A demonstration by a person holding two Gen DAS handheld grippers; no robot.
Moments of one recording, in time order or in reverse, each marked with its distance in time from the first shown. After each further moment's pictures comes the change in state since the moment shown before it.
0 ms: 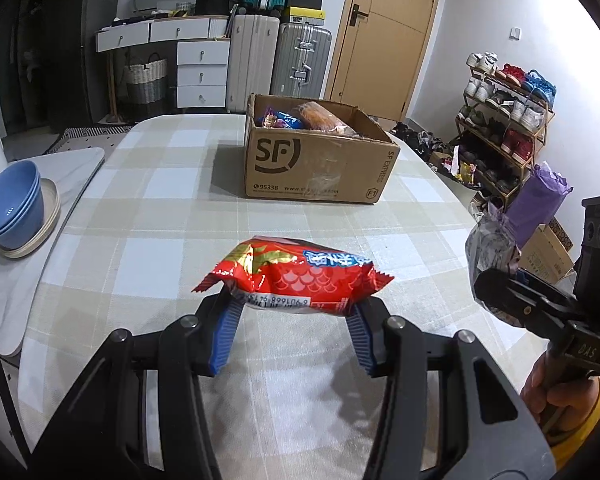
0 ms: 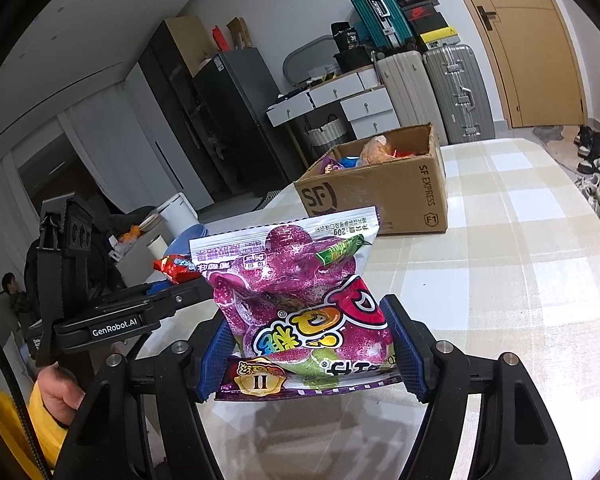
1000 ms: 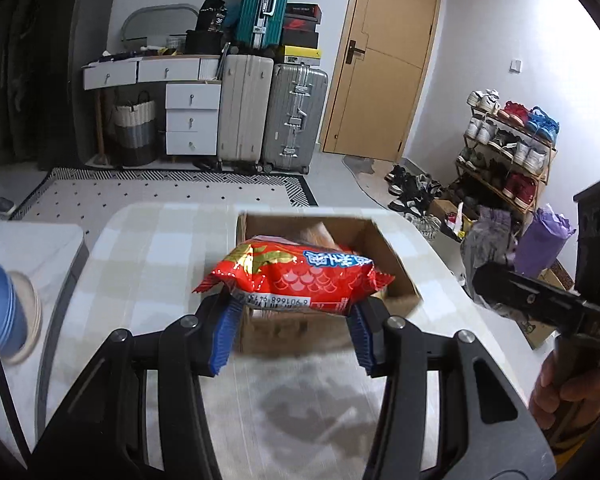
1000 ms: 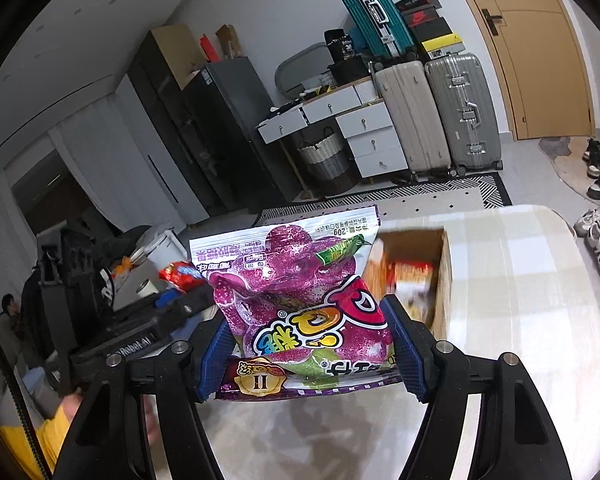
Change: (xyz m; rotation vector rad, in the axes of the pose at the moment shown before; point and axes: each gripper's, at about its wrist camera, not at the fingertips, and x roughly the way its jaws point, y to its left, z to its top) left arm 0.096 0.015 0.199 0.008 -0.126 -0.026; right arm 0.064 -0.032 0.187 0.016 -0.003 -0.004
